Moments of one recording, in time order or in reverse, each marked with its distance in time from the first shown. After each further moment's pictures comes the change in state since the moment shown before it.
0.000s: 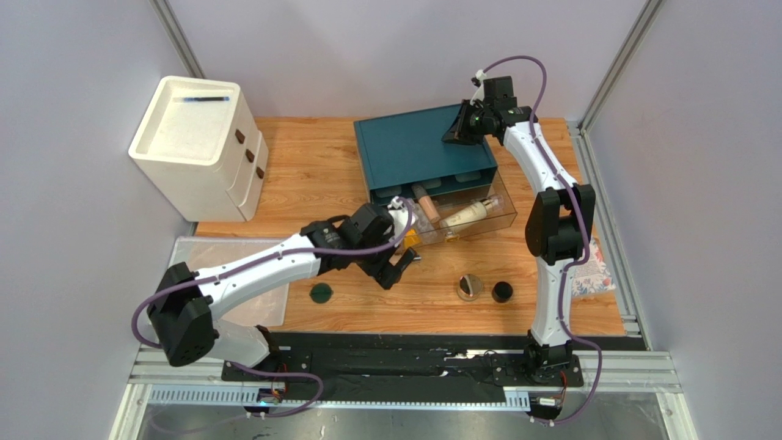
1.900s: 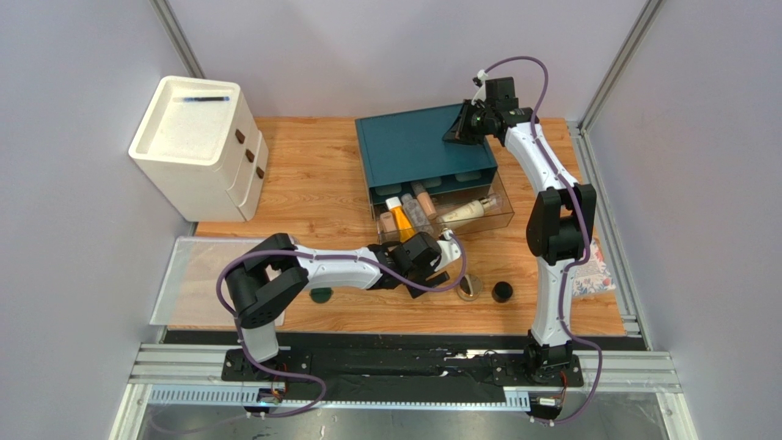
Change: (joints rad) left arm -0.183 0.391 -0.054 0.488 -0.240 0.263; right arm -0.008 -0.003 -0.020 0.029 -0.014 0.000
